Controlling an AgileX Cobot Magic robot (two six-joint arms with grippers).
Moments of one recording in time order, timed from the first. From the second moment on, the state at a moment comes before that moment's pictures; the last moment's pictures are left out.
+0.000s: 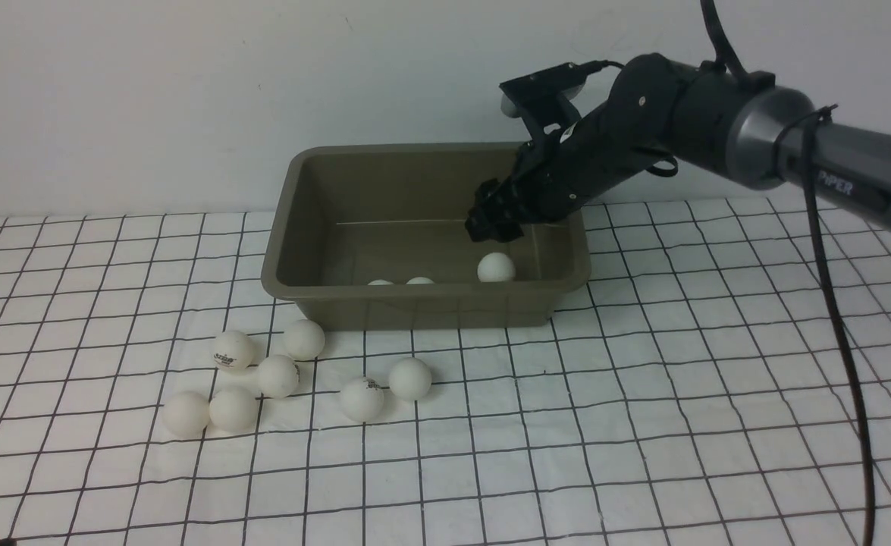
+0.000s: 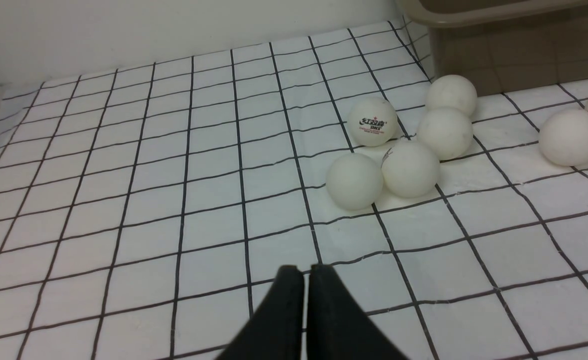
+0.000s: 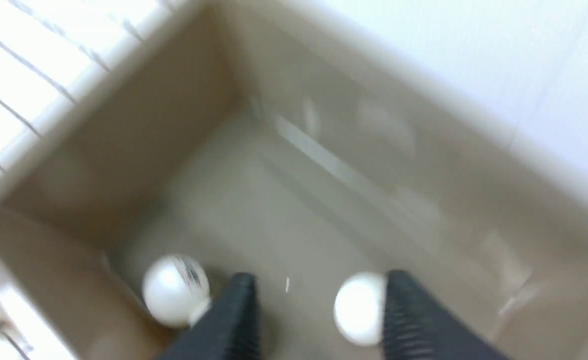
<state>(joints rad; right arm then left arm) 0.40 2.16 -2.08 0.43 0.89 -0.50 -0.02 -0.01 0.03 0.01 0.37 0.08</state>
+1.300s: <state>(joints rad) 0.31 1.48 -2.17 0.25 1.28 -0.47 -0.02 -0.01 0.03 -0.69 0.14 -0.06</state>
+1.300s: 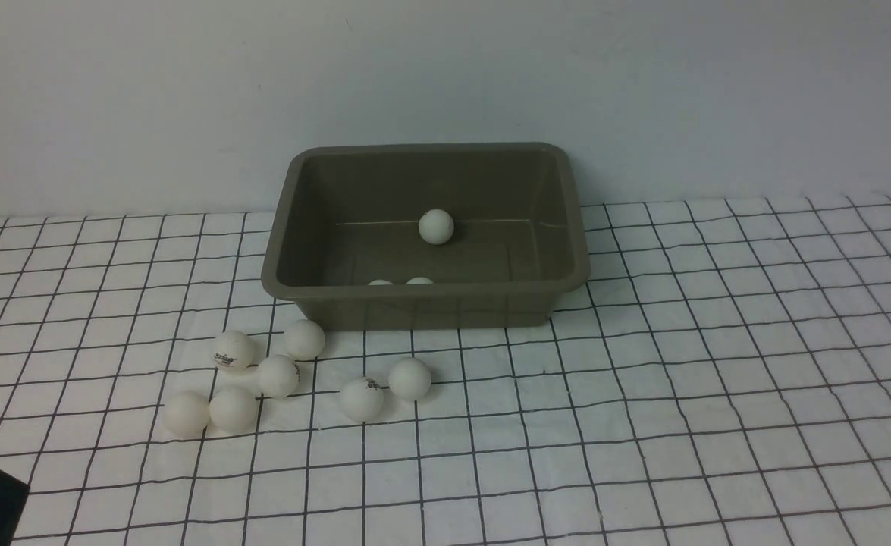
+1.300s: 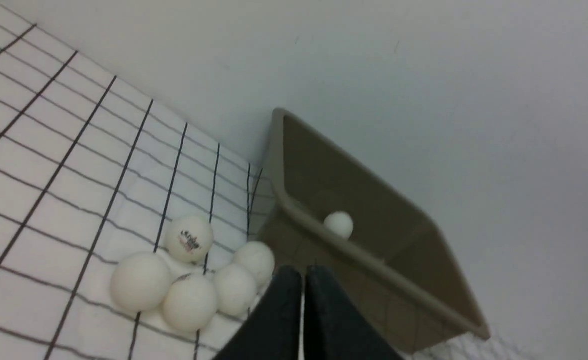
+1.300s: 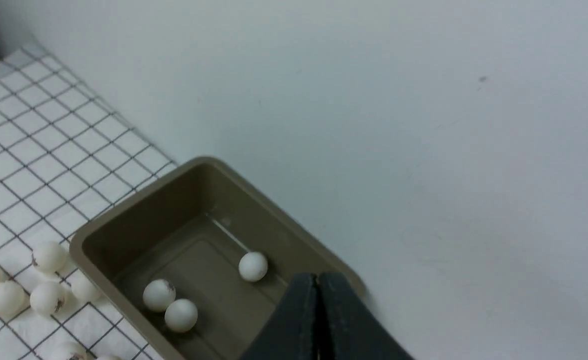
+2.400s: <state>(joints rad) 0.31 0.46 -0.56 0.22 0.85 -0.31 -0.02 0.80 -0.81 -0.42 0.73 0.36</state>
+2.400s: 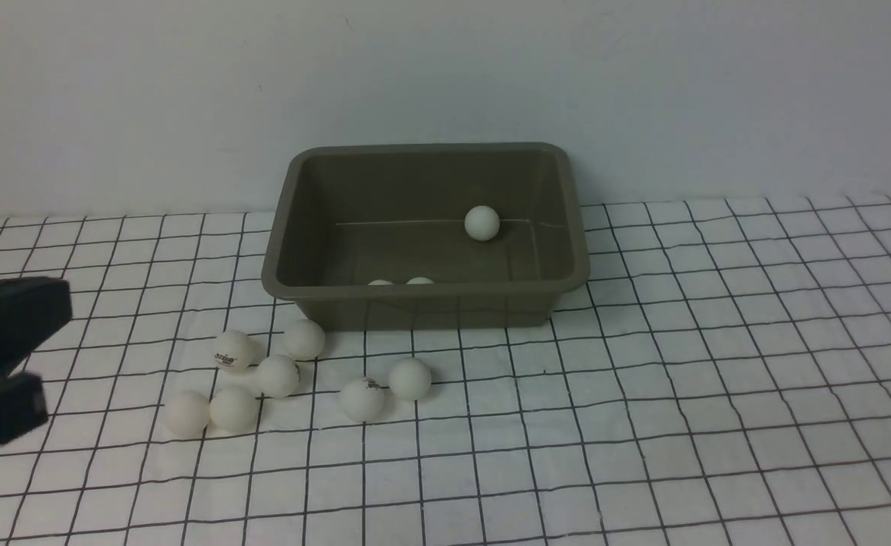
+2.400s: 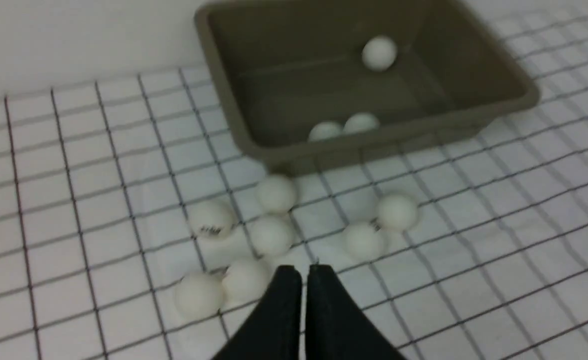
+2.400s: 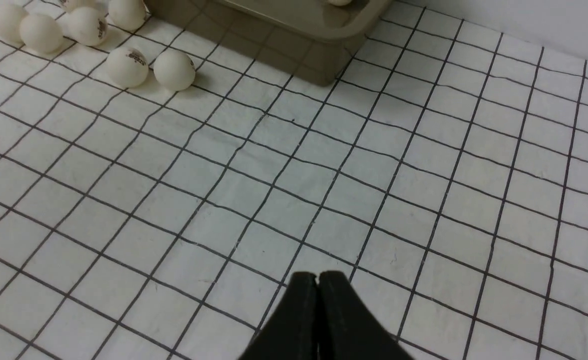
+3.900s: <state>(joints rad) 0.31 0.46 -0.55 0.28 0.89 -0.31 -0.02 1.75 -0.91 -0.16 0.45 0.27</state>
